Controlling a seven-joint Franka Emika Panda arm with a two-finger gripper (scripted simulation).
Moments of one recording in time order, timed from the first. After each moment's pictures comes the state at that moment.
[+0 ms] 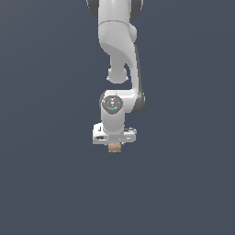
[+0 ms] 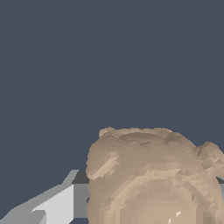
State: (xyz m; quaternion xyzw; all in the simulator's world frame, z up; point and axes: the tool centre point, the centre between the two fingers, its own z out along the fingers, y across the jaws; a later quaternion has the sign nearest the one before) arm 0.029 -0.016 0.048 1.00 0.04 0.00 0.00
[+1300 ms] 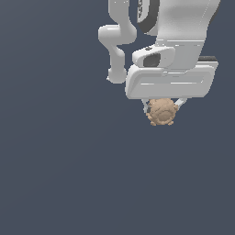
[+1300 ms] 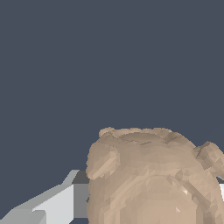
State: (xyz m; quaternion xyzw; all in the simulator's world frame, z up) arm 0.077 0.121 0.362 0.99 0.03 0.13 0.00
